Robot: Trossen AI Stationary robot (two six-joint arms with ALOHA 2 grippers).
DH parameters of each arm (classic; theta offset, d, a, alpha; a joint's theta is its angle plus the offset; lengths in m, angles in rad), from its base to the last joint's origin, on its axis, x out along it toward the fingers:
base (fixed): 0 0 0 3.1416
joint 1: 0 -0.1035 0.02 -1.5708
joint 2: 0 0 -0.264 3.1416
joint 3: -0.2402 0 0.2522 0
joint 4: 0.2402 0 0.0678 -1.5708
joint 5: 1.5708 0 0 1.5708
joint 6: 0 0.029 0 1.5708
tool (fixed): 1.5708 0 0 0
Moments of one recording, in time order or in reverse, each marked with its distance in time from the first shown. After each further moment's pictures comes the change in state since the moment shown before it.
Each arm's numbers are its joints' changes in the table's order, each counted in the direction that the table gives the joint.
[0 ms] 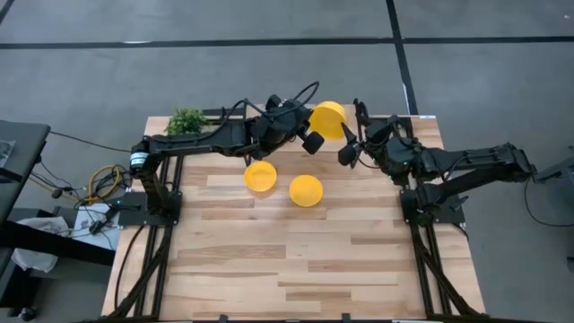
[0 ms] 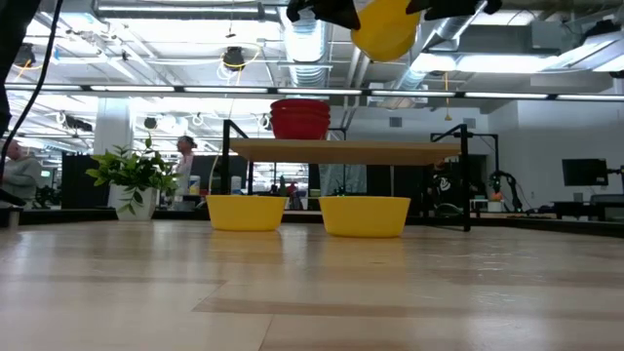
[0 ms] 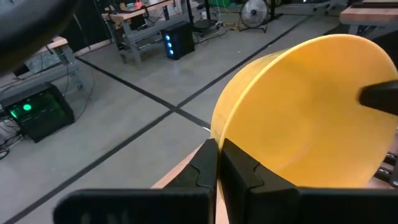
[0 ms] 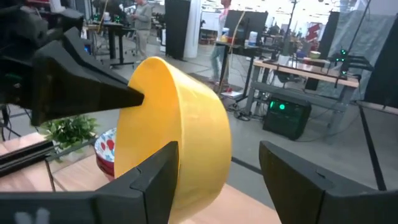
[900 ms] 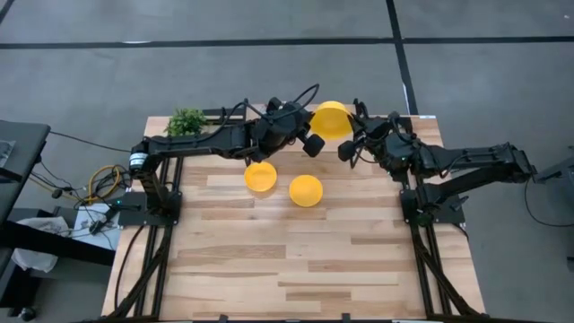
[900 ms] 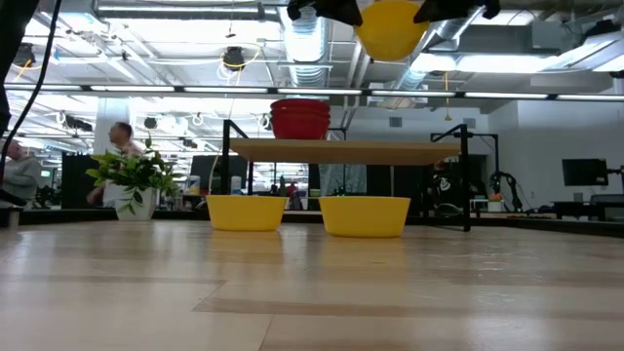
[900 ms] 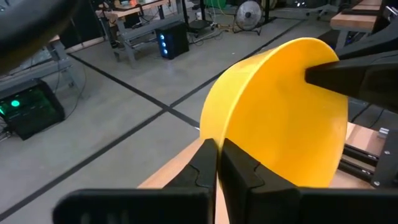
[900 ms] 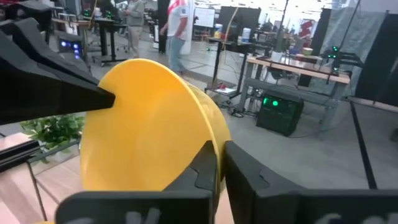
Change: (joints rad) left arm 0.019 0.003 0.001 -0.001 0.008 -0.034; right arm 0.015 -0.005 0.001 0.001 -0.020 -0.003
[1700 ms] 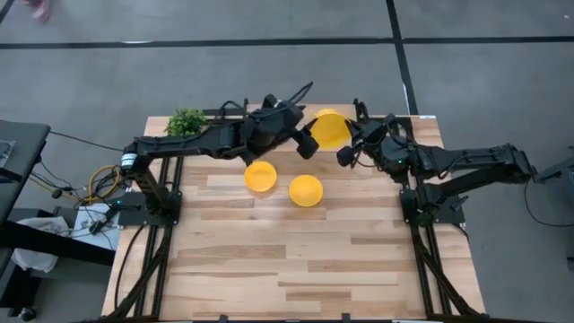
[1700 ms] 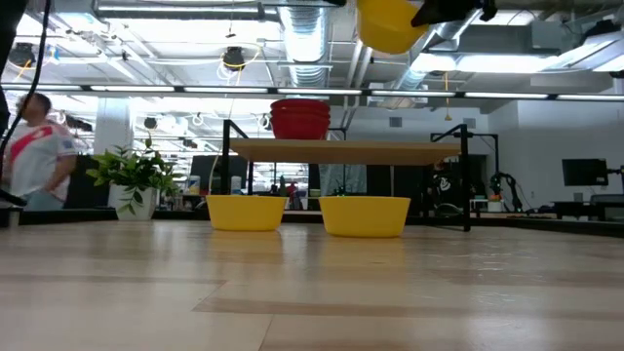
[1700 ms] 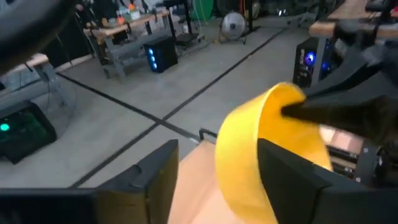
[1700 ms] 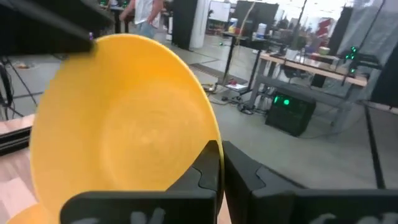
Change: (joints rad) left arm 0.016 0.069 0.002 0.007 0.022 0.082; right arm 0.021 0.000 0.000 0.072 -0.046 0.017
